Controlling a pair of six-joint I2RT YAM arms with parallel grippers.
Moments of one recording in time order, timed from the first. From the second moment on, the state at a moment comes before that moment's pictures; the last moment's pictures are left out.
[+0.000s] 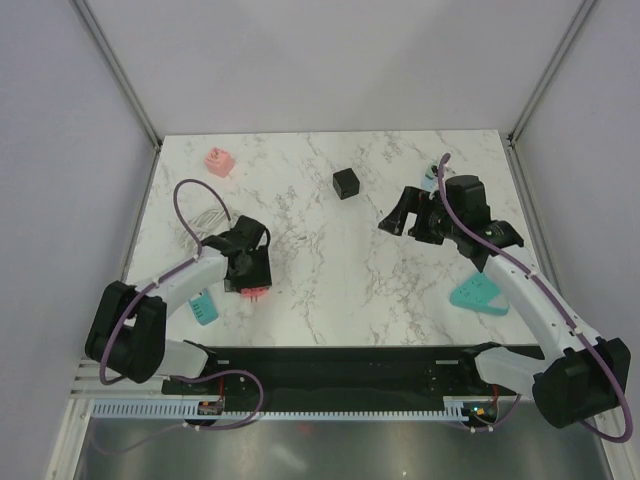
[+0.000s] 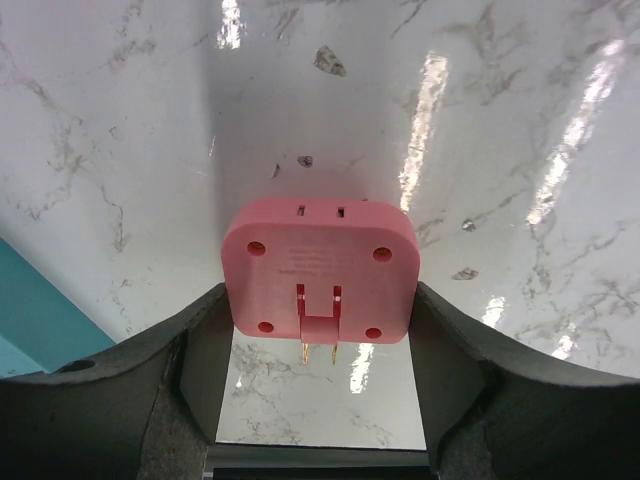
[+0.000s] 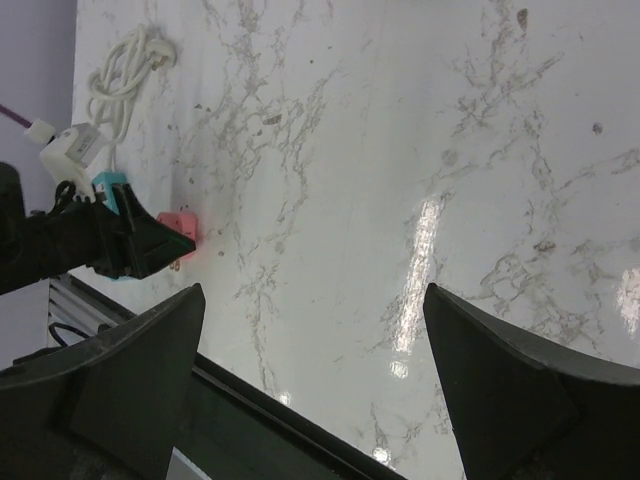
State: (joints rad) left arm -0.42 1.41 0.76 -0.65 -0.15 -0.53; right arm 0.30 1.14 0.99 -0.46 -0.34 0.54
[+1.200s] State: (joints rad) left arm -0.51 1.07 0.83 -0.53 0.23 -0.31; right arm -0.15 1.12 0.68 -0.84 0.43 1.02
